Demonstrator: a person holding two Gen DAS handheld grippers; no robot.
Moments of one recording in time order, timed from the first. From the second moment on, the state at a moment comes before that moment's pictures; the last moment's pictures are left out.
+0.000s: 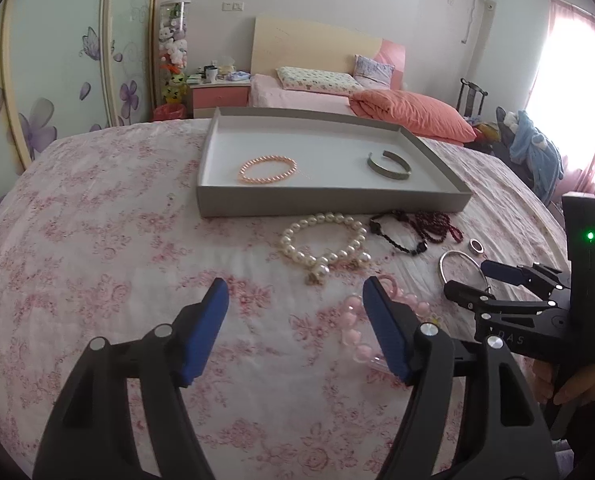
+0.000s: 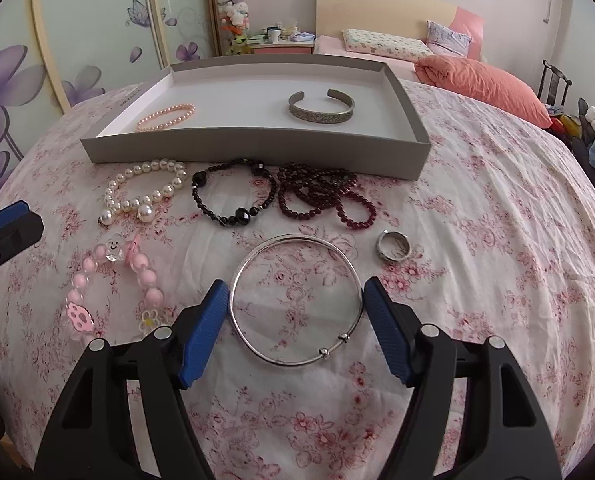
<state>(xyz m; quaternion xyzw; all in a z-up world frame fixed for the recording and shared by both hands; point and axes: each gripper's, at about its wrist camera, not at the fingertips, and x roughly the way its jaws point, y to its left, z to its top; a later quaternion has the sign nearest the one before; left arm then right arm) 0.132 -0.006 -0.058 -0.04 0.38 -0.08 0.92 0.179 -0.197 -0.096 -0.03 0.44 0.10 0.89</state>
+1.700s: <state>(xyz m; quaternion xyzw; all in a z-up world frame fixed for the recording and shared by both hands) 0.125 -0.003 -0.065 -0.03 0.42 -0.09 0.90 0.153 -0.200 -0.083 -0.01 0.42 0.13 0.90</state>
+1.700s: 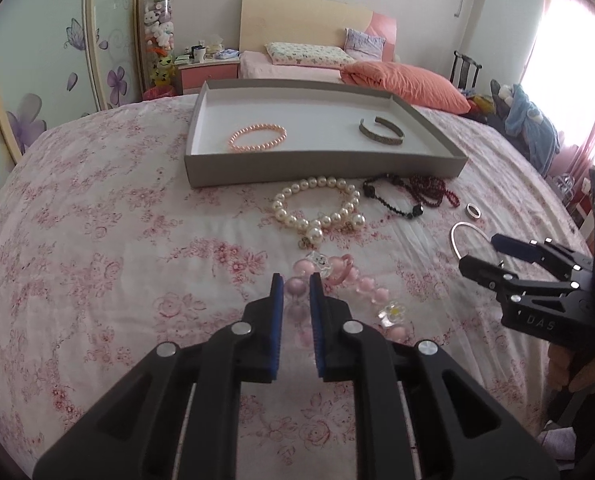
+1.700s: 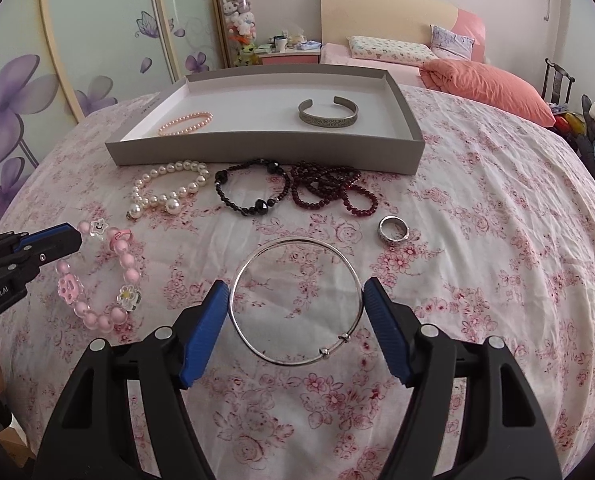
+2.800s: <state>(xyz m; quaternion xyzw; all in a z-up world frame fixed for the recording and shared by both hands) 0.105 0.026 -0.017 -0.11 0.34 -0.10 0.93 0.141 -0.186 -0.052 0.02 0.37 0.16 0.92</state>
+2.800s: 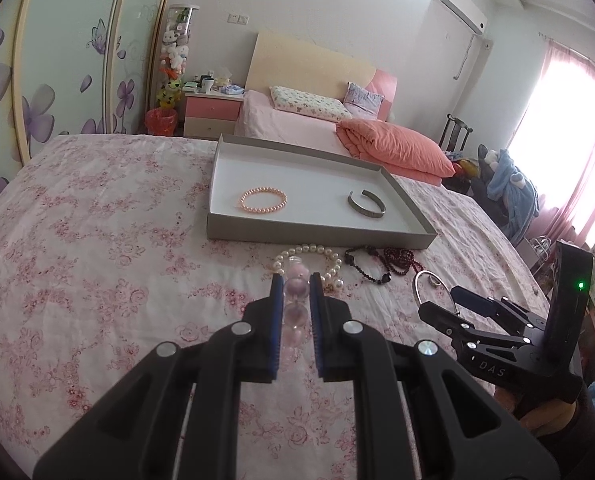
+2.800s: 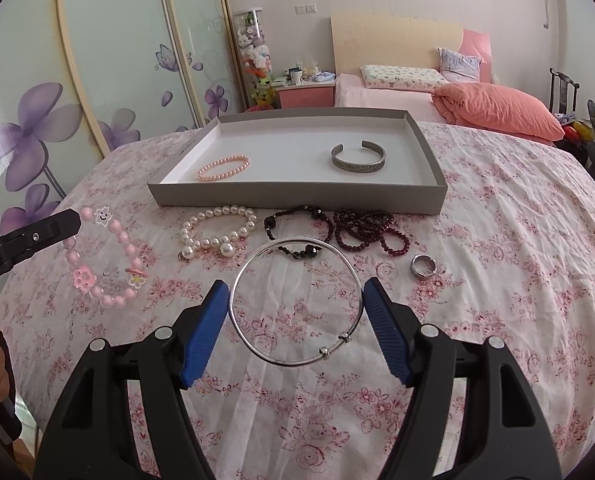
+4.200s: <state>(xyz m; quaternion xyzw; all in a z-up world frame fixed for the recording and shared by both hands) 0.248 0.002 0.033 -0.07 0.27 -0.06 0.96 0.271 -0.190 -0.014 0.02 0.26 0.08 0.96</state>
